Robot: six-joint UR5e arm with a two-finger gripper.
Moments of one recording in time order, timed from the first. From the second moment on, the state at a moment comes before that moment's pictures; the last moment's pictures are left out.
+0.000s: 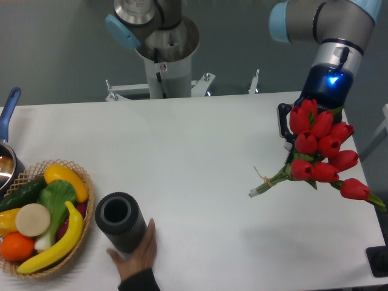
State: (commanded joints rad) arm 2.91 -1.85 -1.61 -0.75 0.49 0.96
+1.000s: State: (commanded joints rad) arm 2.86 -1.73 -1.68 -0.76 1.09 0.94
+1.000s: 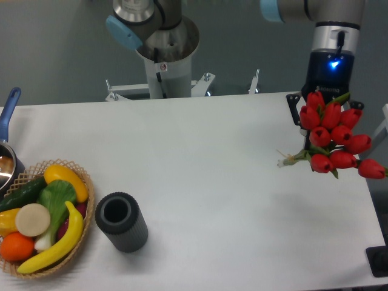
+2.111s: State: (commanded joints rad) arm 2.55 -1.92 -1.69 -0.76 1.77 0.95
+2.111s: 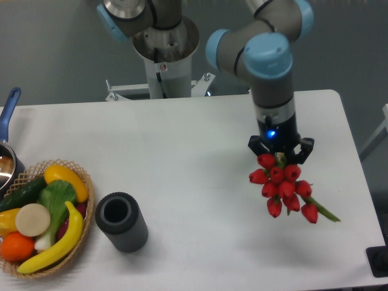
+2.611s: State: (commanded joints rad) arm 2.48 -2.05 -1.66 -0.76 1.87 0.95
